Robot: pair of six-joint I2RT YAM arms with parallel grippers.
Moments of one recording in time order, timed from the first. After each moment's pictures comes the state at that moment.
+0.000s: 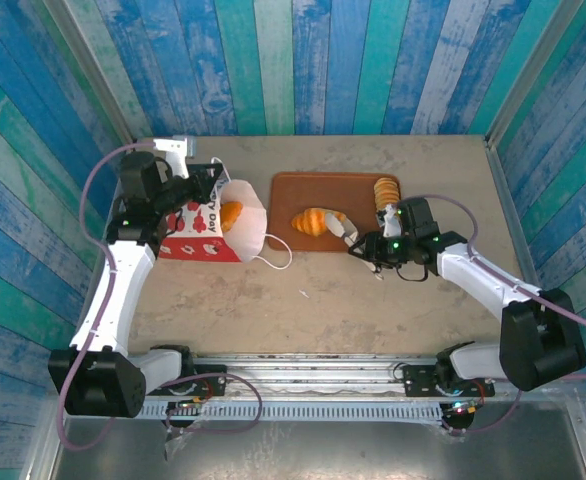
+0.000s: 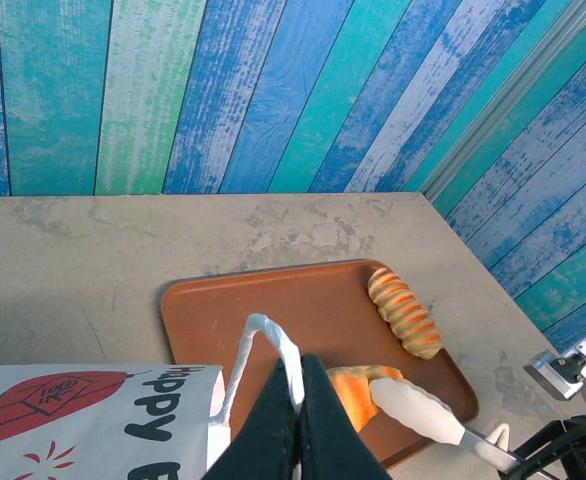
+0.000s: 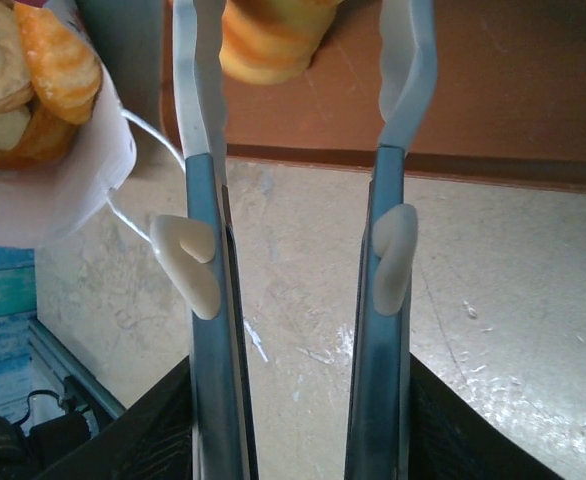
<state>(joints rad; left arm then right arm) -0.03 1.15 1.06 -0.20 0.59 -0.24 0.35 1.33 0.76 -0.36 -0.53 0.58</state>
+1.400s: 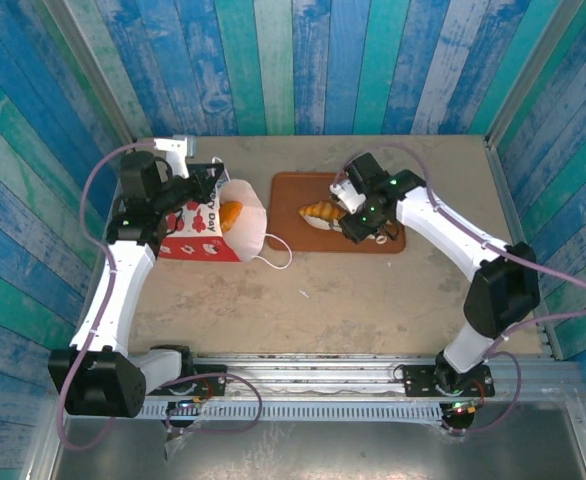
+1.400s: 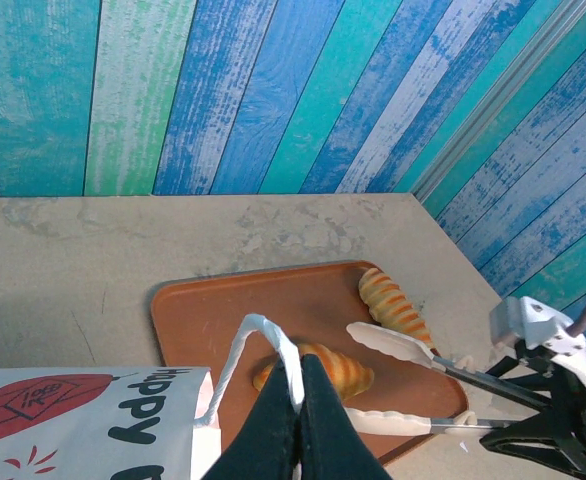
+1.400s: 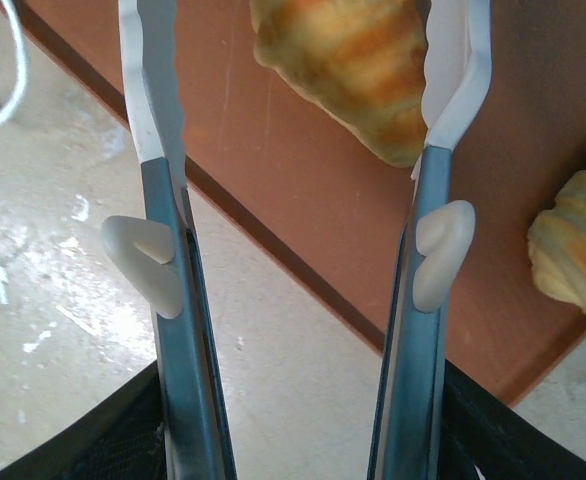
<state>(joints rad) -0.03 1.16 1.06 -0.19 0.60 -0.25 0.56 1.69 1.47 -1.00 0.02 -0.18</state>
